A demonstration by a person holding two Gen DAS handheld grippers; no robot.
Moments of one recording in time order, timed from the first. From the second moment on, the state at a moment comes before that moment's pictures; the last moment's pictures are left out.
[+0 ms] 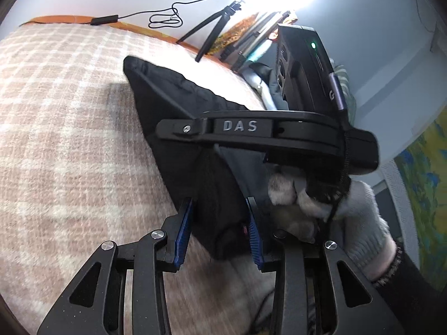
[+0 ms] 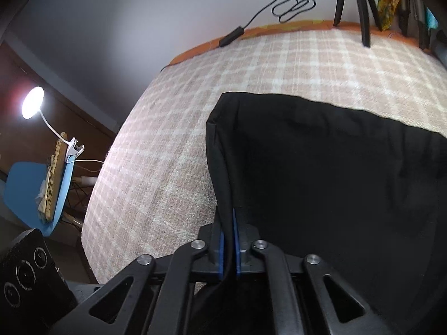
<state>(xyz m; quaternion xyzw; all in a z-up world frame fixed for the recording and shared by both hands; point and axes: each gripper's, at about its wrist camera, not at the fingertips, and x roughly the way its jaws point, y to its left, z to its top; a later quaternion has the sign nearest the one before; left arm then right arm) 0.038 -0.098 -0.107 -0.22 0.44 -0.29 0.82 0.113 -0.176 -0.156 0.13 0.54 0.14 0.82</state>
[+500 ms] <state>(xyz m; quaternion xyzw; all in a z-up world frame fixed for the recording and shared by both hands) 0.036 -0.099 -0.061 -0.21 0.38 -0.35 0.83 0.068 -0.239 -0.102 0.18 0.47 0.12 0.86</state>
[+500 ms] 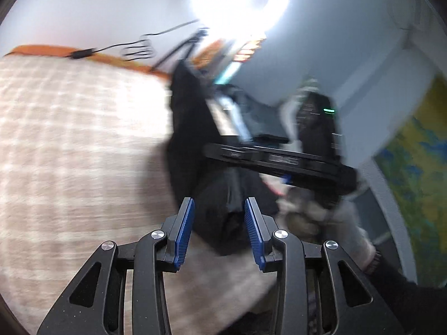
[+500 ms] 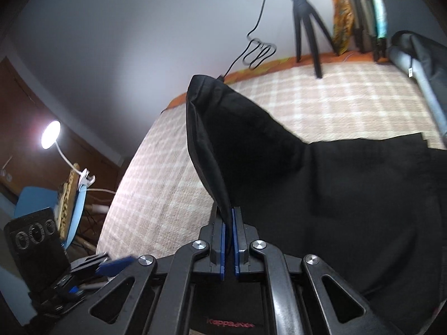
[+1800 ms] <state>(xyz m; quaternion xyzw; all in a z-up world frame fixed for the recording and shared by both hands) 0.029 -0.298 -0.111 0.05 0.40 -0.39 0.83 0.019 -0.423 -0.128 0.14 0.48 -0.06 0.86</state>
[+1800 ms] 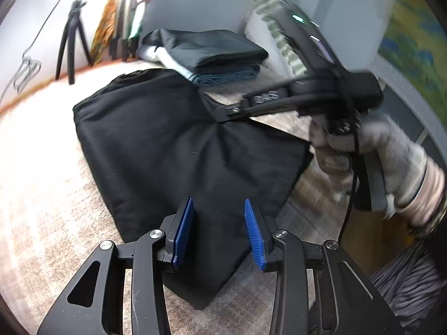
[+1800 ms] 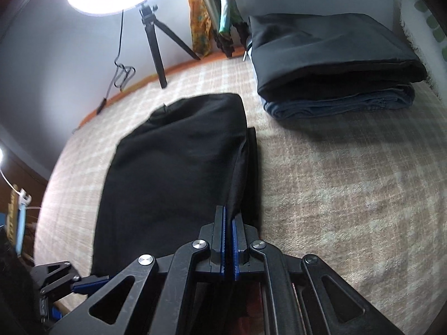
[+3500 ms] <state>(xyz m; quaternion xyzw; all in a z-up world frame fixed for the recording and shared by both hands) 0.112 -0.218 -0.137 -0.25 0.52 -0.30 0.76 0.001 -0.496 -0.147 0.34 0.44 0.06 0.83</state>
